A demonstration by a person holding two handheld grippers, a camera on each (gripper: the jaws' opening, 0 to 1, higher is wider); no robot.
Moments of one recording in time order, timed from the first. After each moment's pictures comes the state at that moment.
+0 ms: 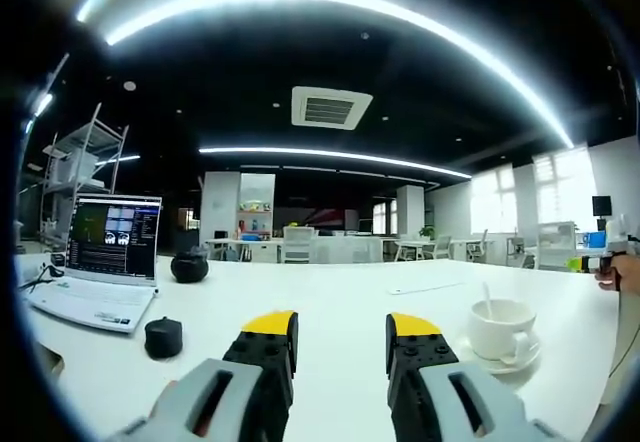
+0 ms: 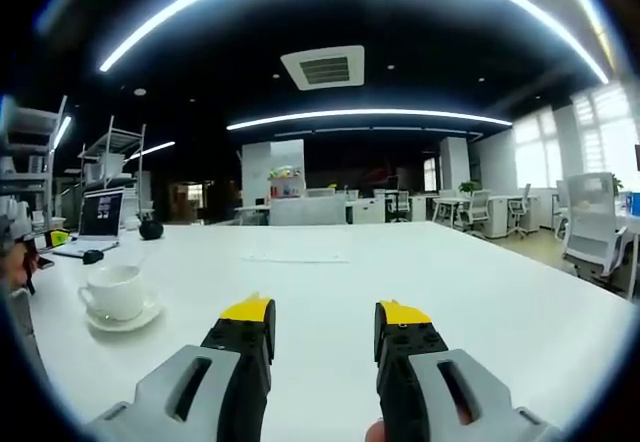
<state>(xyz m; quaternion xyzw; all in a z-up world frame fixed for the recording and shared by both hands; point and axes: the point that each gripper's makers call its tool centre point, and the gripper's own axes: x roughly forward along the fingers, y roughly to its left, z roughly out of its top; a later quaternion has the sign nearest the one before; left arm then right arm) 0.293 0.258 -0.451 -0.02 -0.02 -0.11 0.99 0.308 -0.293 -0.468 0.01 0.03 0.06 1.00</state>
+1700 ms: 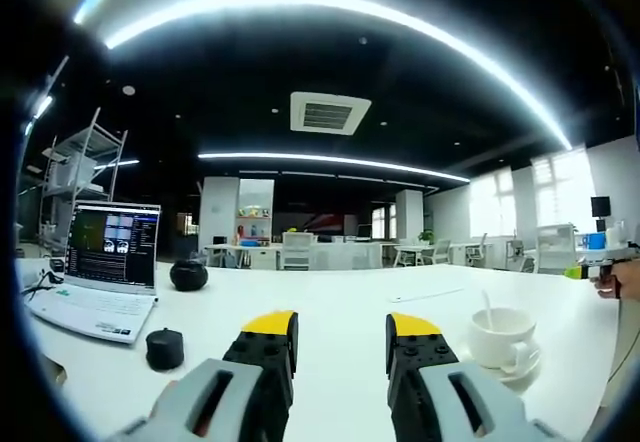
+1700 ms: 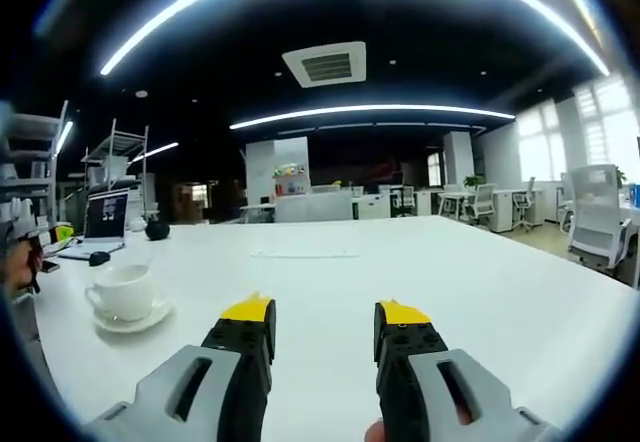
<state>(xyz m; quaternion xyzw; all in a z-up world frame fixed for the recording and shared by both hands) 0.297 0.260 -0.438 -0.01 -0.03 -0.11 0.99 0.304 -0.265 -0.469 0.02 0.03 0.07 1.00</state>
